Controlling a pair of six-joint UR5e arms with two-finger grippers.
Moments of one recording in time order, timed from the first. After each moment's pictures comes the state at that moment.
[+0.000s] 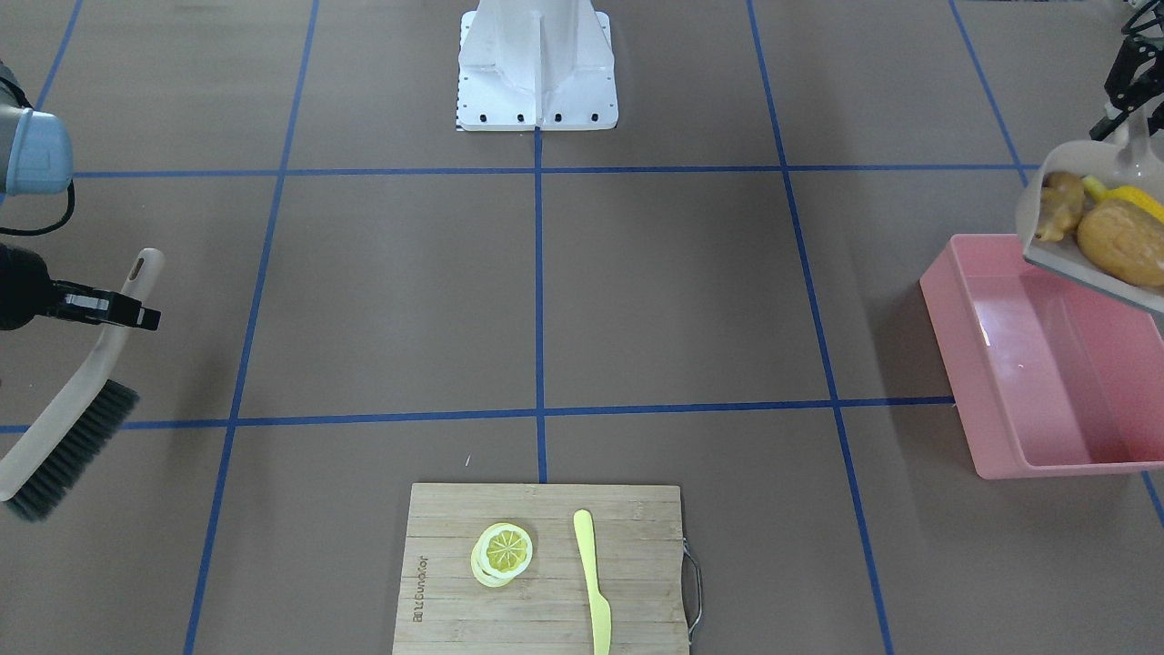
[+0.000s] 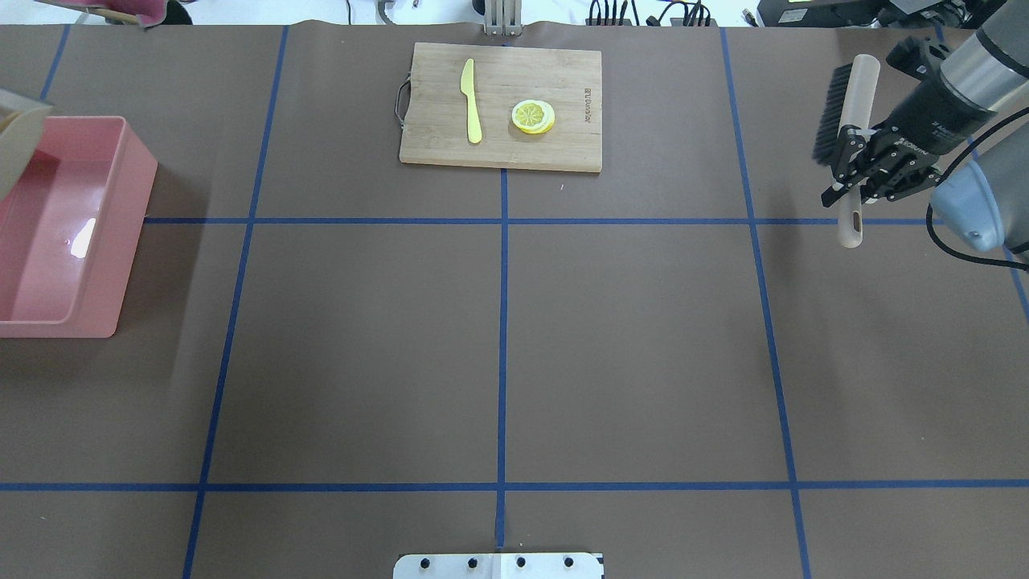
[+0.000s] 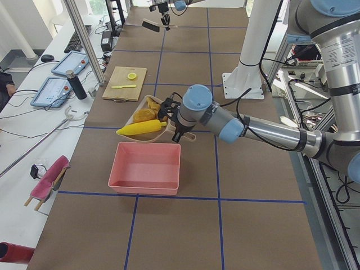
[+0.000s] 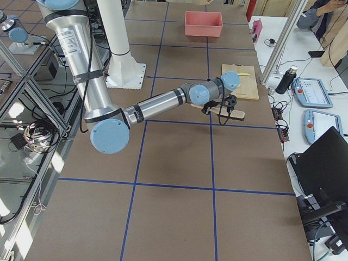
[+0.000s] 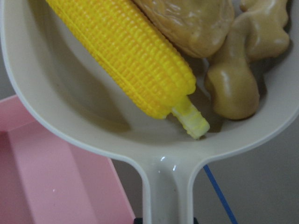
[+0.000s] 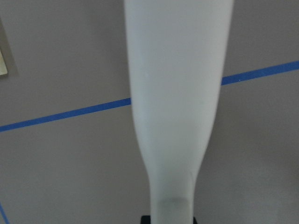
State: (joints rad) left arm -1.50 -1.21 -2.09 -1.96 -2.55 -0.08; right arm 1.15 -1.26 1.65 -1.64 2.60 0.73
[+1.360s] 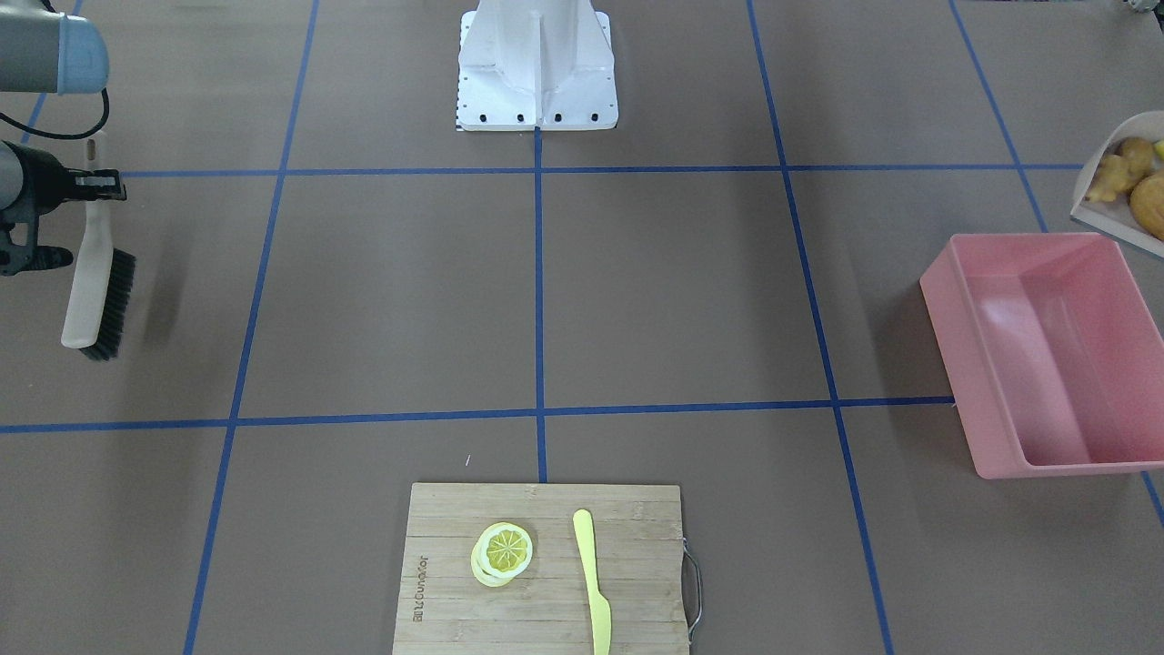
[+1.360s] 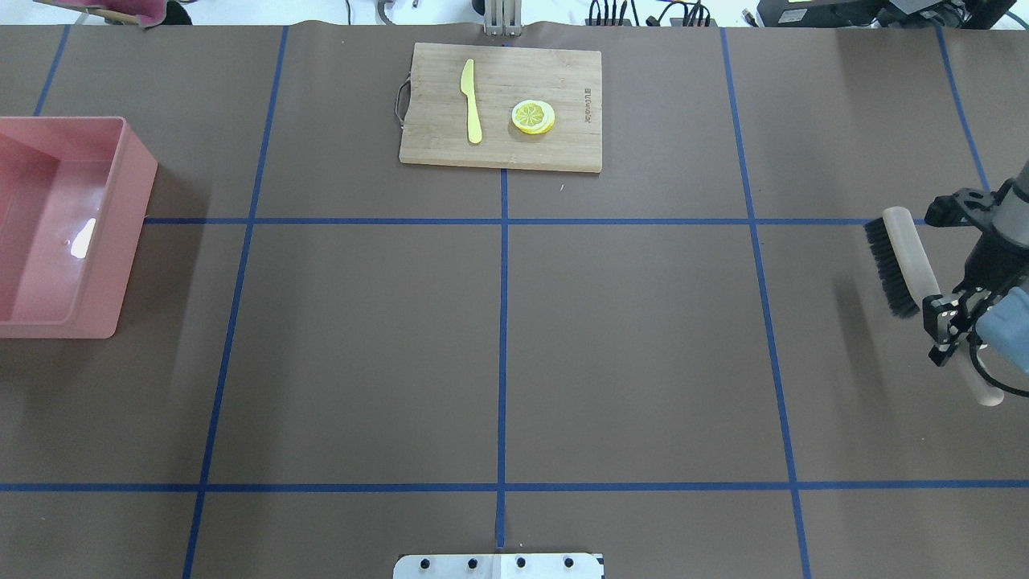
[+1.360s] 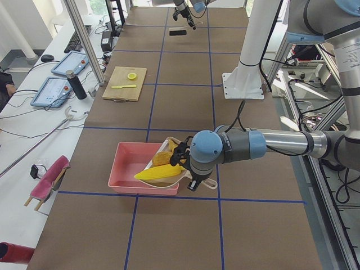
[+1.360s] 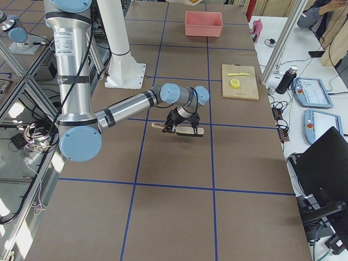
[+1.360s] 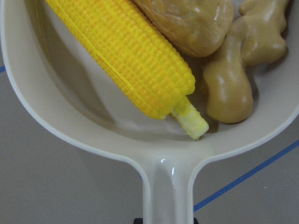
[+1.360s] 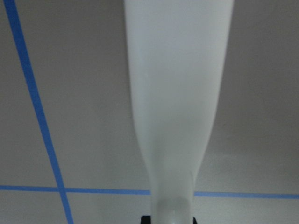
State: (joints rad) left arm -1.70 -1.25 -1.98 -1.31 -2.45 0.71; right arm 0.98 -1.54 1.95 -2.16 2.48 0.25
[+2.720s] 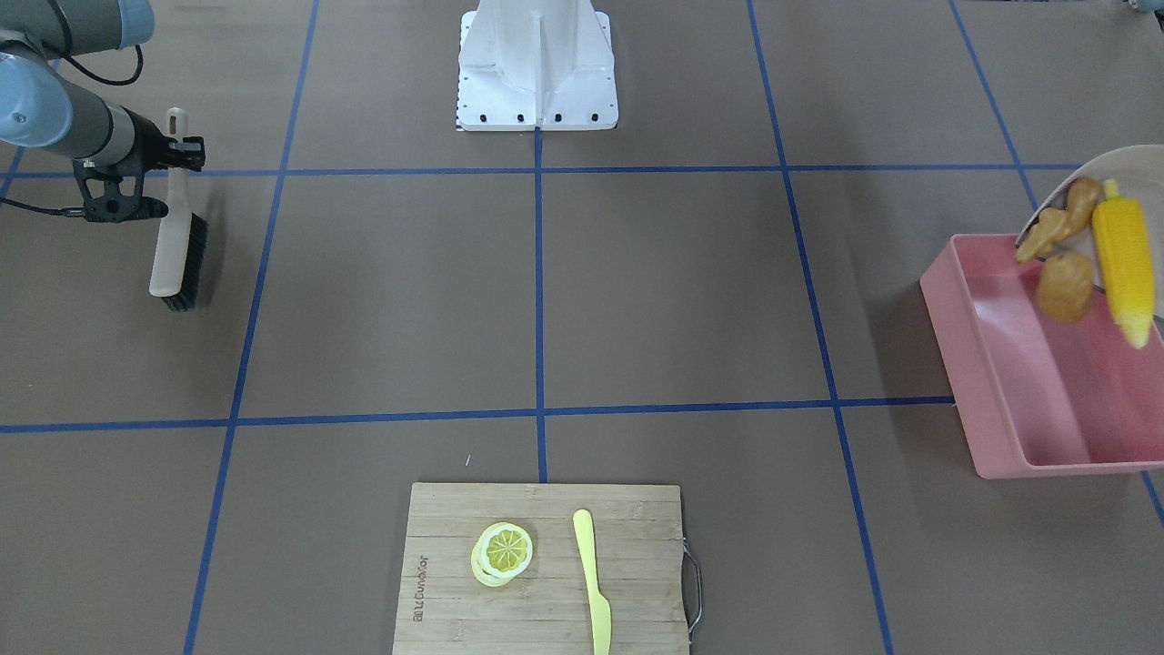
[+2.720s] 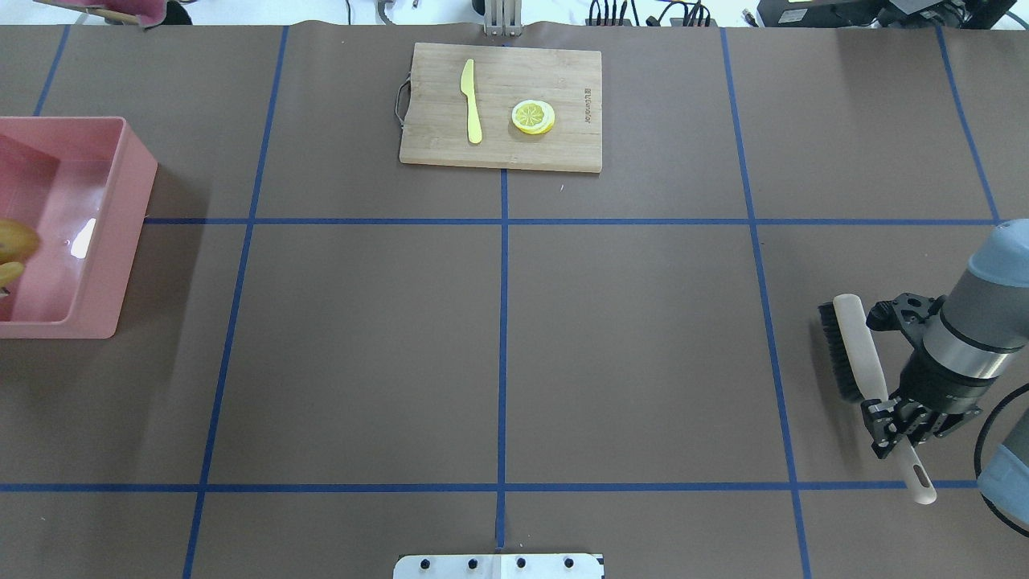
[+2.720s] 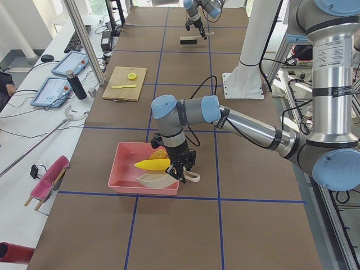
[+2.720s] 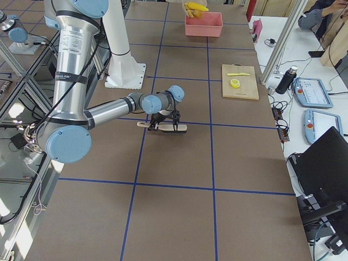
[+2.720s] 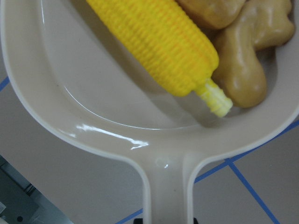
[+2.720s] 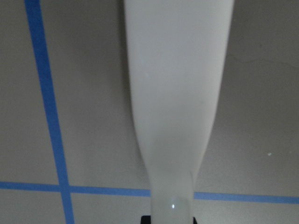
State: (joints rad) left arm -1.42 -1.49 -2.05 -0.97 -2.00 0.74; right arm 0.73 -1.71 1.99 -1.64 2.42 0.67
